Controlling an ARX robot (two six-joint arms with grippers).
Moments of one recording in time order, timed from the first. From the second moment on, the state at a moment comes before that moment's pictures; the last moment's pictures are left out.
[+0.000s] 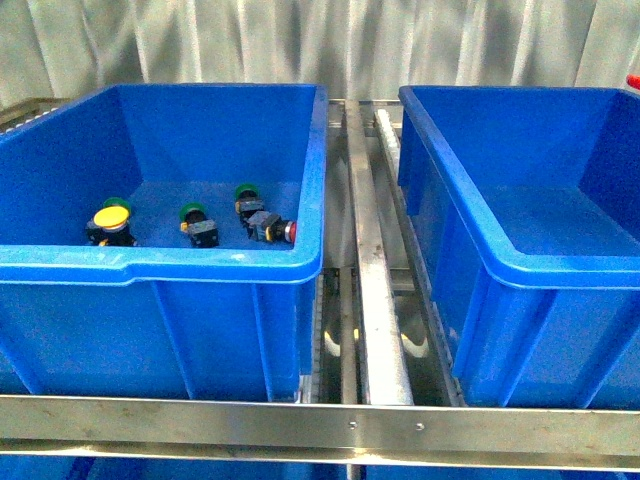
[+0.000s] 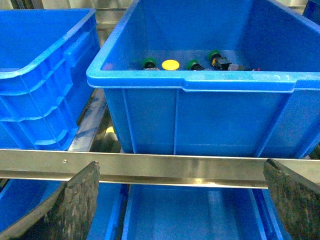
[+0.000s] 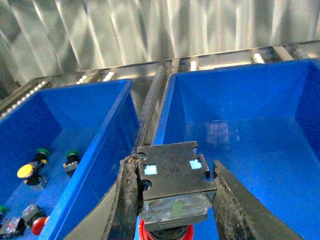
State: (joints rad) left arm 0.00 0.01 0.02 0.00 0.00 0.00; right arm 0.31 0.95 0.72 0.33 0.13 0.16
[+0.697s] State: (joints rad) left arm 0.00 0.01 0.02 0.00 0.00 0.00; right arm 0.15 0.91 0.69 0.37 0.09 0.25
